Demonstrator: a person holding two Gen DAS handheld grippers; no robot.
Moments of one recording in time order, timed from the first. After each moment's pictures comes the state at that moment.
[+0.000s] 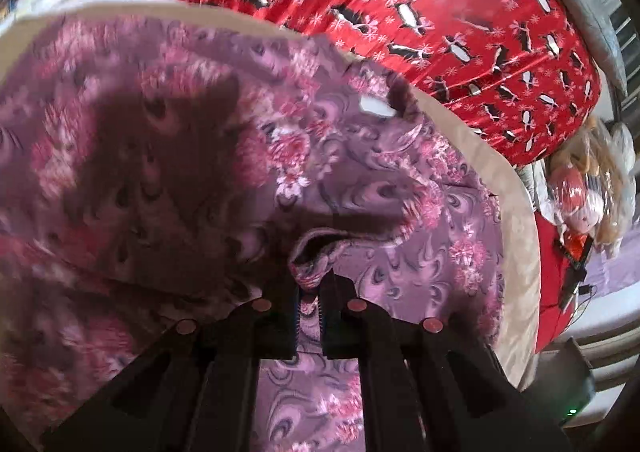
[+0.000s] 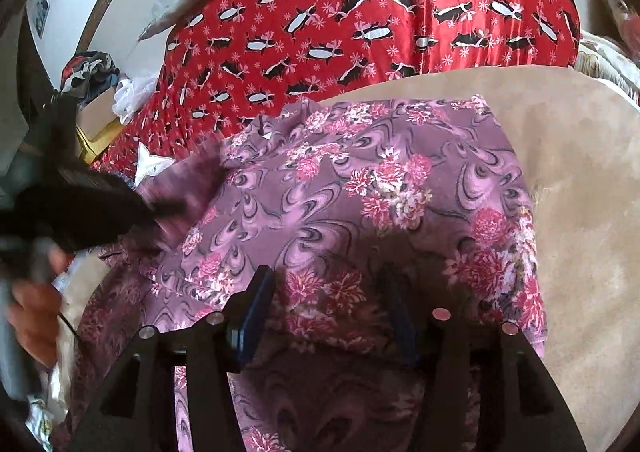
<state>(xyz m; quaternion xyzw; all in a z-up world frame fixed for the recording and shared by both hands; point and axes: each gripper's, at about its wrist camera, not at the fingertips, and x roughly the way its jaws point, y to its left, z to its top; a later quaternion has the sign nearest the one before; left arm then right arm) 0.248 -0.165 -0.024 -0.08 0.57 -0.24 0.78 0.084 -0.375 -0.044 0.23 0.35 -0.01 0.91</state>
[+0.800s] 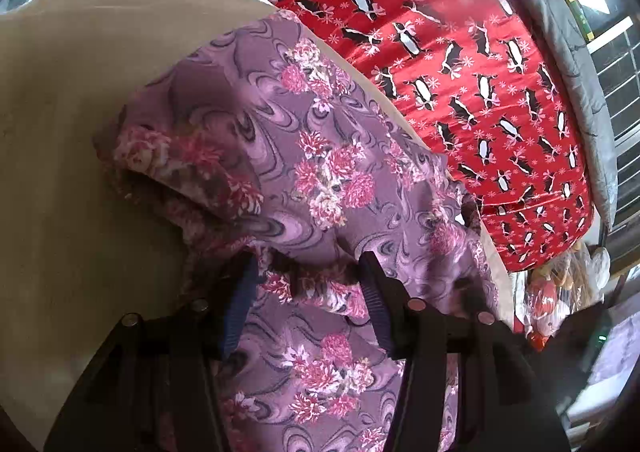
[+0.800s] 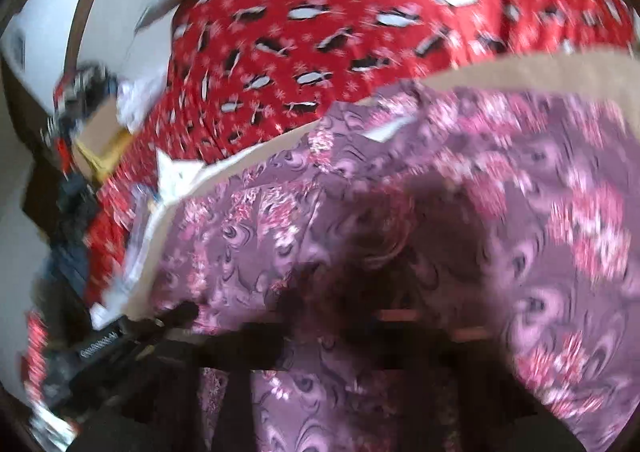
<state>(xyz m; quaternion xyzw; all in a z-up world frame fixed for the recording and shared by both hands) 0.261 -0.017 -0.030 -0.24 0.52 -0.16 0.80 0.183 -0.303 -0.008 0.28 0.39 0.03 0.88</state>
